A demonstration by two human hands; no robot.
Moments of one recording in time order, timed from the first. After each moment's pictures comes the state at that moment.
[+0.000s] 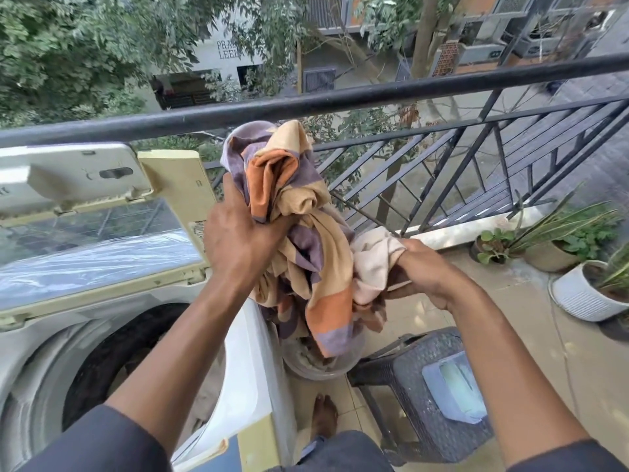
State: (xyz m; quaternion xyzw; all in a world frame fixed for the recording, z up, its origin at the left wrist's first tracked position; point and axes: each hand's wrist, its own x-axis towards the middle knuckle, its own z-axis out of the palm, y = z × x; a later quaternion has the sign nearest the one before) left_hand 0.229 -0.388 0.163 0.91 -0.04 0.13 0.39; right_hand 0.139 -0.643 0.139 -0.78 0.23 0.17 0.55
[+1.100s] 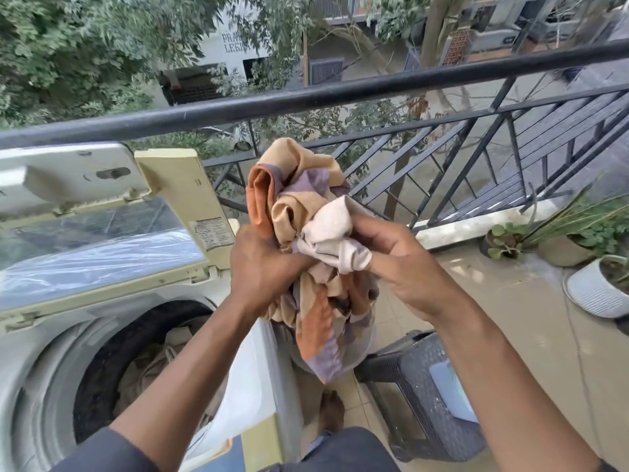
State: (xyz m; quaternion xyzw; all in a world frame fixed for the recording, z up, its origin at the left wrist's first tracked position) left_hand 0.202 -0.397 0.149 0.88 -0.14 0.05 0.46; right_hand 0.132 -0.585 0.187 -0.68 -0.07 0.06 0.72
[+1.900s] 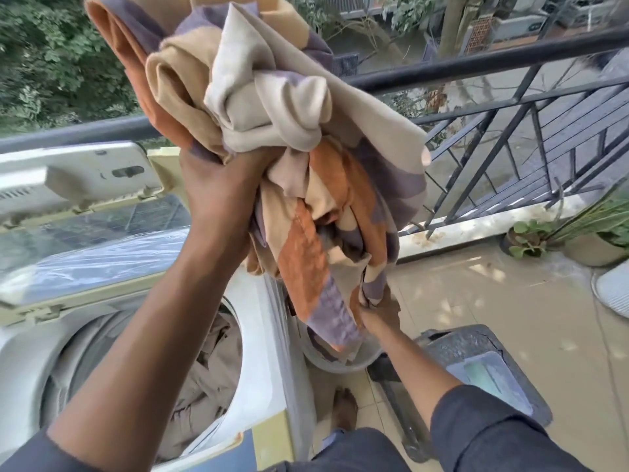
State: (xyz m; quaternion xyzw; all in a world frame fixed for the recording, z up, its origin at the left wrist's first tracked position) left_hand 0.224 -0.394 0.240 0.63 -0.05 0.14 0.76; right_hand 0.144 -0.591 -0.092 -0.76 0.42 0.13 0.48
